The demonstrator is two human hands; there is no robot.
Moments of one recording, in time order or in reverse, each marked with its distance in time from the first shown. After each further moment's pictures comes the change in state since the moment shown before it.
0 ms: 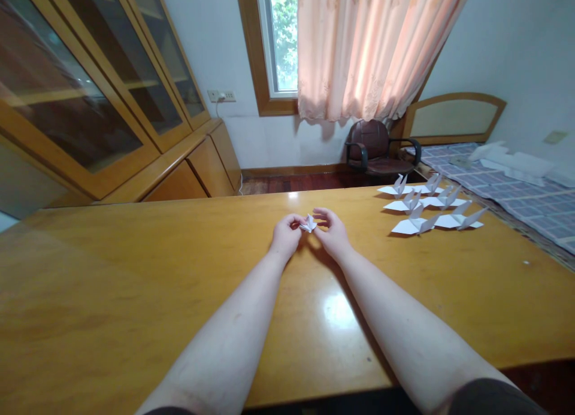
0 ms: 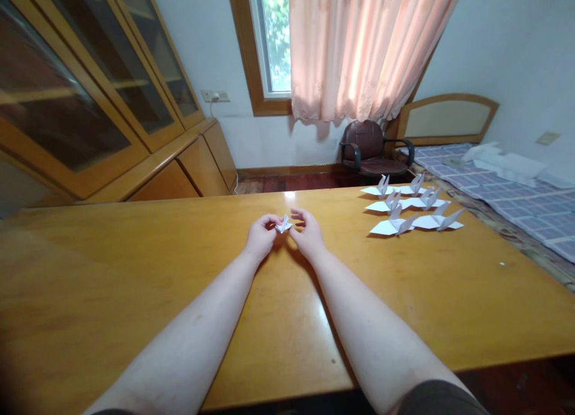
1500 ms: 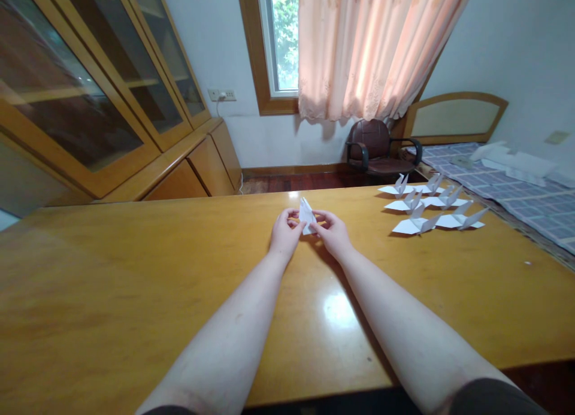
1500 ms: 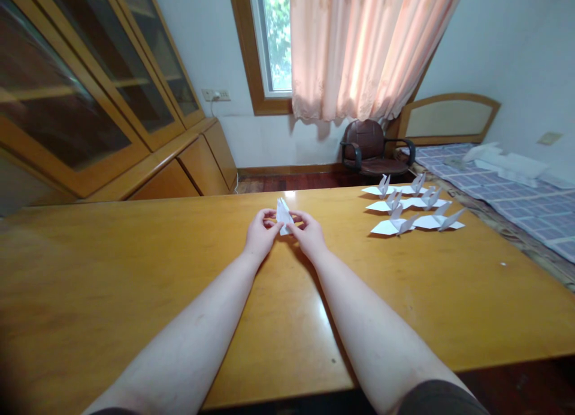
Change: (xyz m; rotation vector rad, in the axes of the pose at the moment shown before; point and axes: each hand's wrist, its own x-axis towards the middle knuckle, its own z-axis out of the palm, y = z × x) left_hand 0.004 -0.004 -0.007 0.303 0.137 0.045; right_hand 0.000 0.001 0.002 0.200 -0.067 0.243
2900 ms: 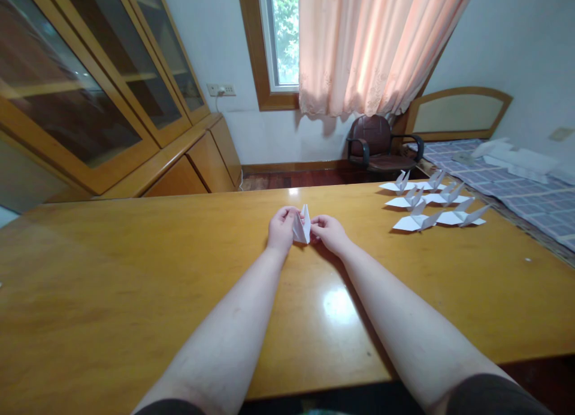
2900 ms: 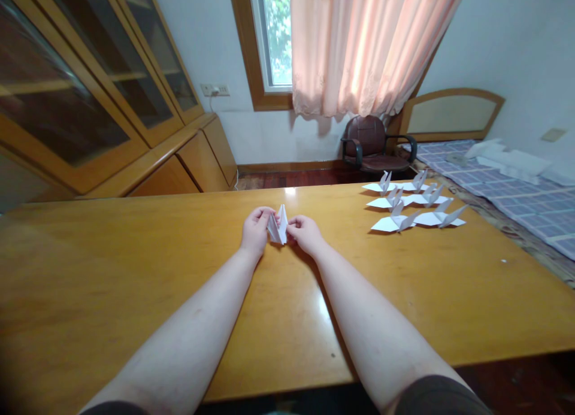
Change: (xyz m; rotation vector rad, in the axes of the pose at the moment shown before) left_hand -0.003 0.007 0.000 -0.465 -0.022 -0.158; right_hand -0.003 -0.006 0.004 0.037 -0.149 0.273
